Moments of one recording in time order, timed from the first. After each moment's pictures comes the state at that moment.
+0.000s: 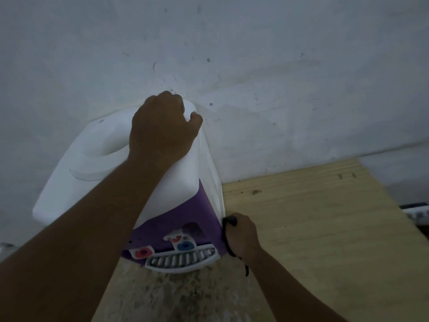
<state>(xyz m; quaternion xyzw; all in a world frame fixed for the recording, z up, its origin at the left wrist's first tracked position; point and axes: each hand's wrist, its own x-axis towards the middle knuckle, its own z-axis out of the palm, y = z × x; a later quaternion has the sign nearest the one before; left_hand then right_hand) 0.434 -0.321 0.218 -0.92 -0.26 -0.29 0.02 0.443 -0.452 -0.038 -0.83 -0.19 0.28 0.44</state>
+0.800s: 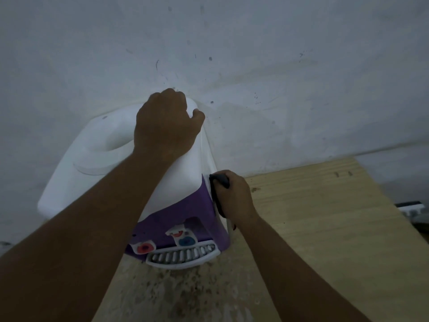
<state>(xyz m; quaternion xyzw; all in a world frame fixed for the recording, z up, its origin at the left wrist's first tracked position) 0.434 -0.318 0.215 -0.92 -0.26 -0.30 0.04 0.464 -0.432 0.046 -0.73 -0.23 0.17 0.62</state>
